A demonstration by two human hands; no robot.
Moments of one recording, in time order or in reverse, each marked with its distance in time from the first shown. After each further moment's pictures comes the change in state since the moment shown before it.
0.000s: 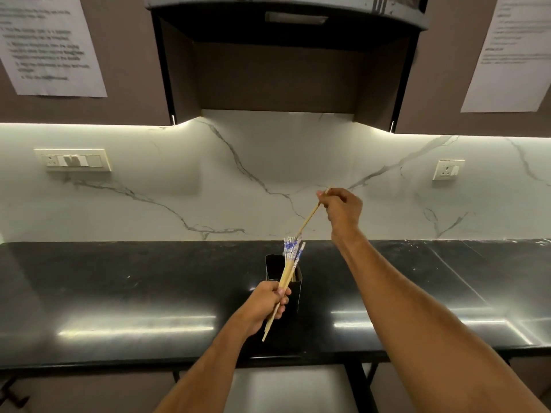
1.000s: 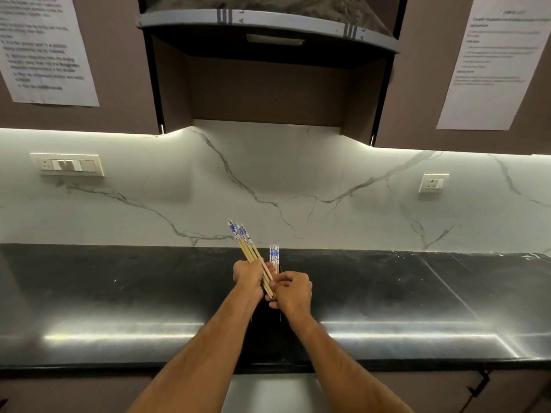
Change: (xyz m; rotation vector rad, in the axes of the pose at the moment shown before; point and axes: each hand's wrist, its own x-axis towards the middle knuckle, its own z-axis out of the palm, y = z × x) left_hand 0.033 0.077 0.045 -0.537 0.666 -0.052; right_hand -0.110 0.103 -0.016 -0.412 -0.225 0.216
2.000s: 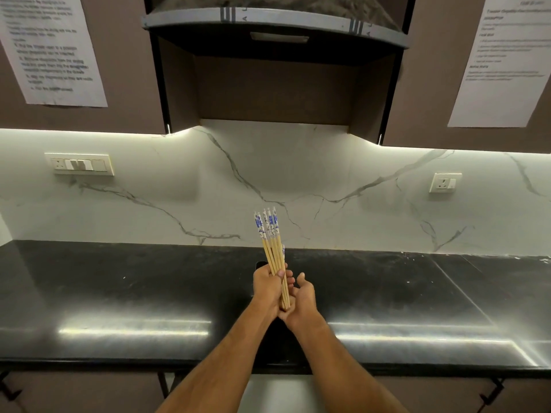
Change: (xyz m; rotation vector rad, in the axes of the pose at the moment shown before) left_hand -0.023 -0.033 0.003 0.161 -0.193 0.157; right_hand 0.014 0.010 0.002 1.086 -0.229 0.643
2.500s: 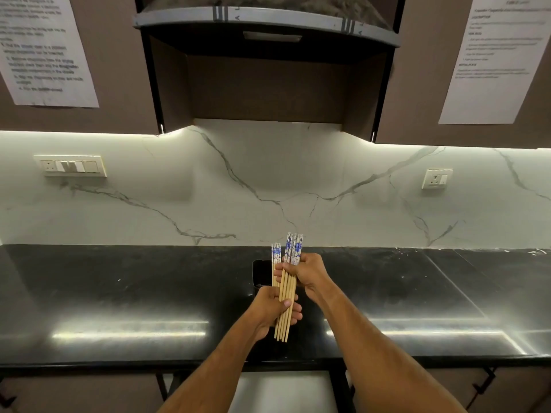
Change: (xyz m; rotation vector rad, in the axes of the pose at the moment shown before) left_hand -0.019 -0.025 -0.028 0.190 -0.425 -0.111; right_hand -0.008 -0.056 0.012 -0.813 -0.047 -0.384
